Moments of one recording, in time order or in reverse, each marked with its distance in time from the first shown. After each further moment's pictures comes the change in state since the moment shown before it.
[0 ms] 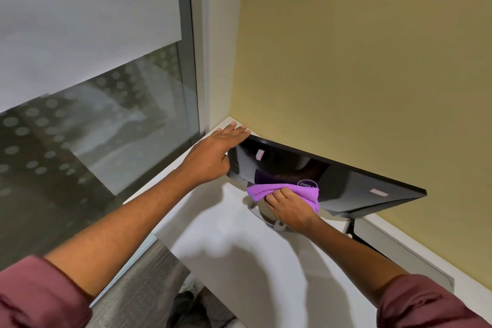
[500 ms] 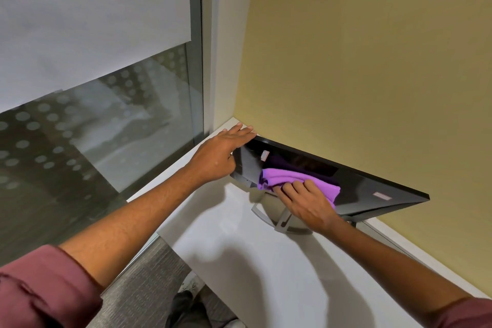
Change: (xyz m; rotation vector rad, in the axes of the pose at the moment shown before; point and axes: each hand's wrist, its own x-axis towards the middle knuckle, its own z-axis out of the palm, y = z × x) left_hand -0.003 0.005 -0.003 -0.027 0.004 -0.025; right_hand -0.025 0.024 -0.039 -0.025 0.215 0.191
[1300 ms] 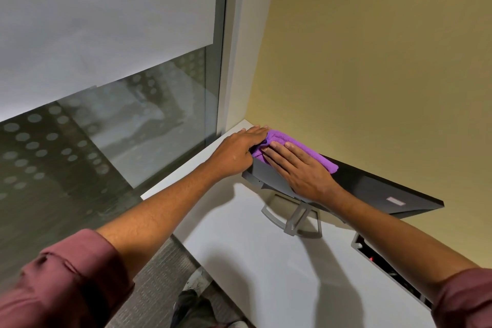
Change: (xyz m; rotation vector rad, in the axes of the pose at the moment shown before) left_hand -0.001 0.011 -0.012 -0.062 -0.005 -0.048; right_hand 0.082 0.033 -0.036 0.010 0.091 -0.090
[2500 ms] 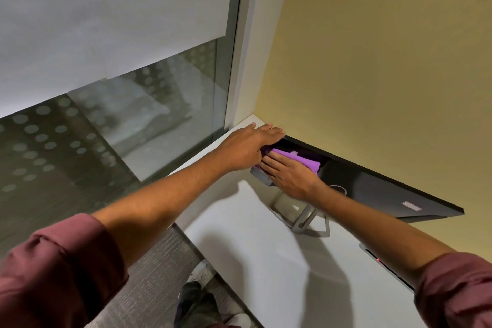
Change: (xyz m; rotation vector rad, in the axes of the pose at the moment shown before) left_hand 0.009 -0.009 -0.014 0.181 -0.158 0.051; right_hand 0.046 -0.038 0.032 -0.308 -0.244 -0.237
